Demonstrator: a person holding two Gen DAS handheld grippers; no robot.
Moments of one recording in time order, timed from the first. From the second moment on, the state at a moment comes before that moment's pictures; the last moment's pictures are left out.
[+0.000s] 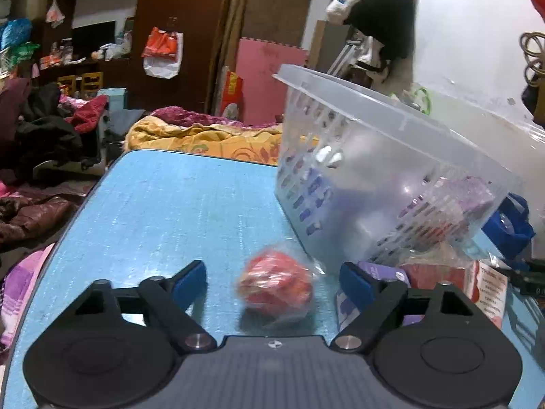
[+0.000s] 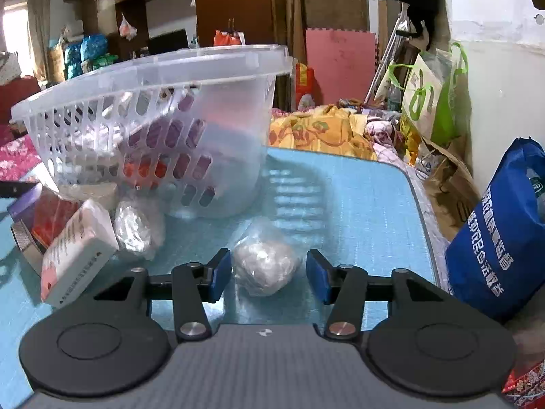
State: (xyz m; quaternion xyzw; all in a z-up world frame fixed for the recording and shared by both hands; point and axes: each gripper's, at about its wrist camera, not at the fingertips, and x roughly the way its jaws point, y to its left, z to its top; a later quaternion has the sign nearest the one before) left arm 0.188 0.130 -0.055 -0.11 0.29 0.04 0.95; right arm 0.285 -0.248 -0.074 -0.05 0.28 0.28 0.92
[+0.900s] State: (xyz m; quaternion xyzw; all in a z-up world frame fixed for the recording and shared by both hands) left arm 0.136 0.136 -0.028 -0.15 0.17 0.00 0.97; right arm 0.250 -0.276 -0.057 0.00 0.20 0.27 0.94
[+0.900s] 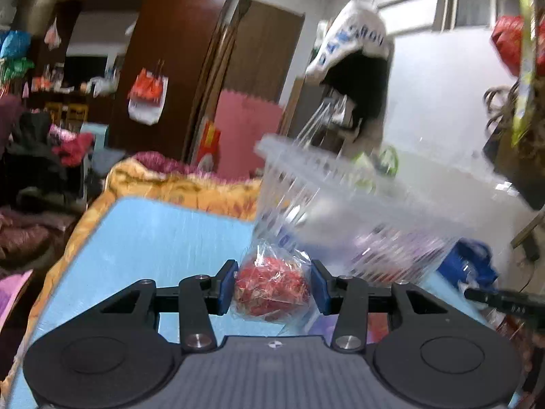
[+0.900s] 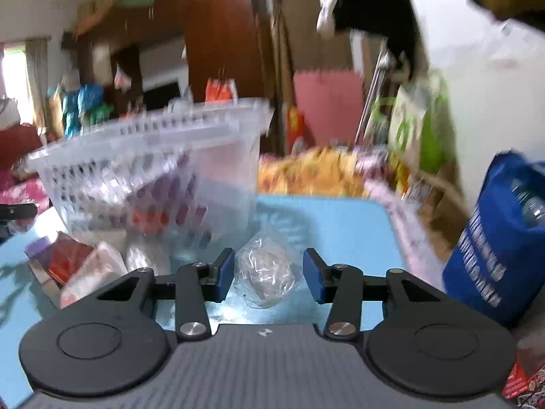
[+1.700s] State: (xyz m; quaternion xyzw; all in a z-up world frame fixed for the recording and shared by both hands) left arm 0.266 0.079 0.063 -0.19 0.25 -0.02 0.95; right arm 0.272 -0.175 0.043 -0.06 0.15 0.32 0.93
